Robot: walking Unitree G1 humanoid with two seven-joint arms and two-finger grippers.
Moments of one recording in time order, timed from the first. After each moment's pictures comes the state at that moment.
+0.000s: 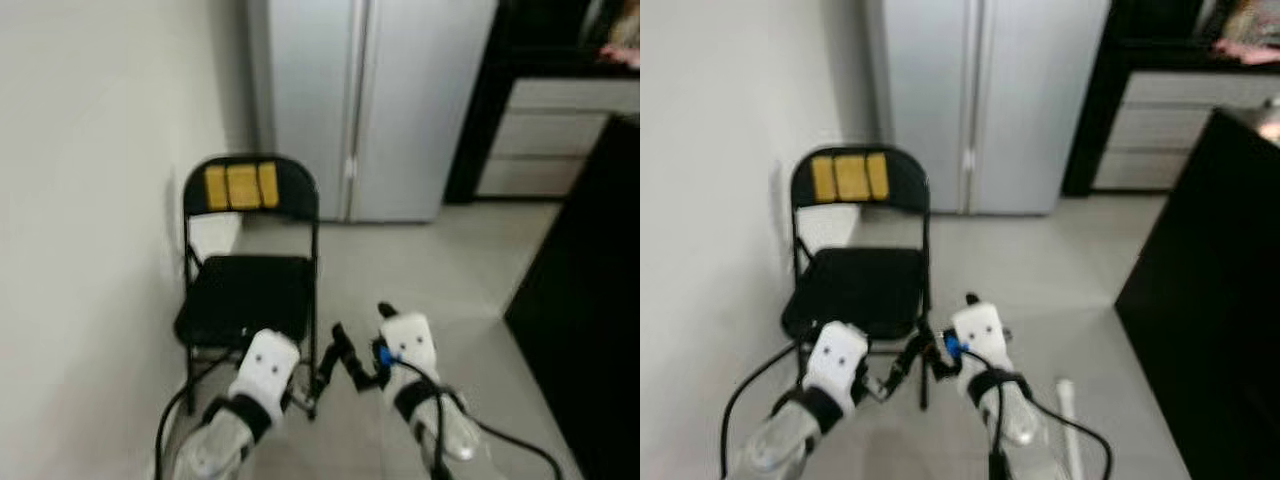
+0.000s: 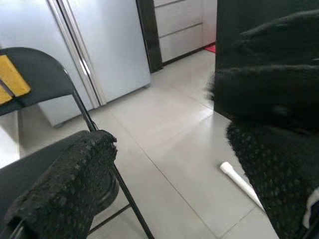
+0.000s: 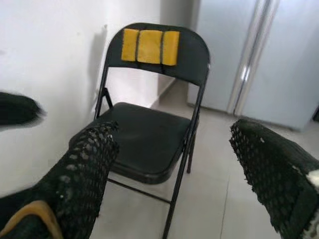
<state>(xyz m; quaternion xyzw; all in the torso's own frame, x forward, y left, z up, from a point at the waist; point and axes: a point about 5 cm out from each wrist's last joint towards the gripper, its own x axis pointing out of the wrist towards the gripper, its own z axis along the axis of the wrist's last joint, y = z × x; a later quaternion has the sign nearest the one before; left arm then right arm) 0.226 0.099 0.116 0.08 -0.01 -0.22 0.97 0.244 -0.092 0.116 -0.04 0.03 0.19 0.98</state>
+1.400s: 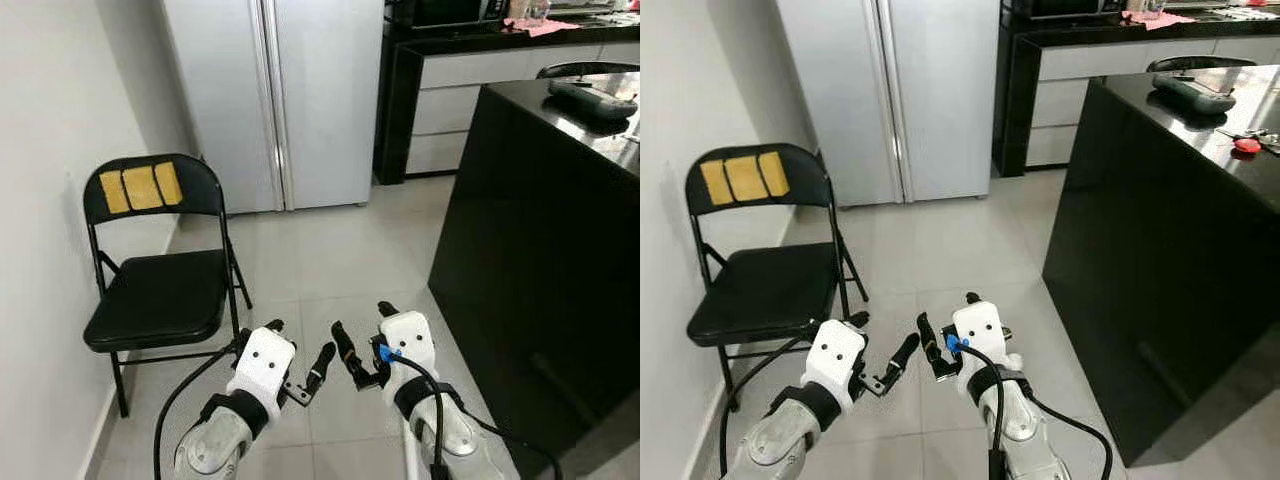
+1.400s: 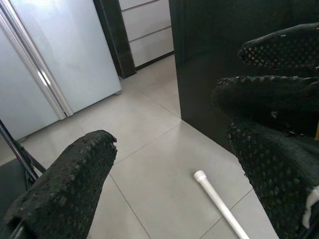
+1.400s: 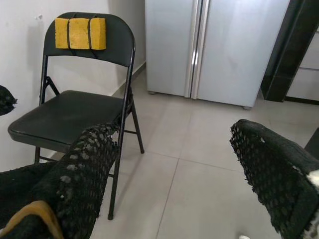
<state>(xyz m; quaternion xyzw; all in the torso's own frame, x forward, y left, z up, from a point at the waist) 0.228 0.096 0.119 0.07 -0.02 -0.22 0.97 0.247 -0.099 0.115 -0.05 0.03 0.17 0.98</state>
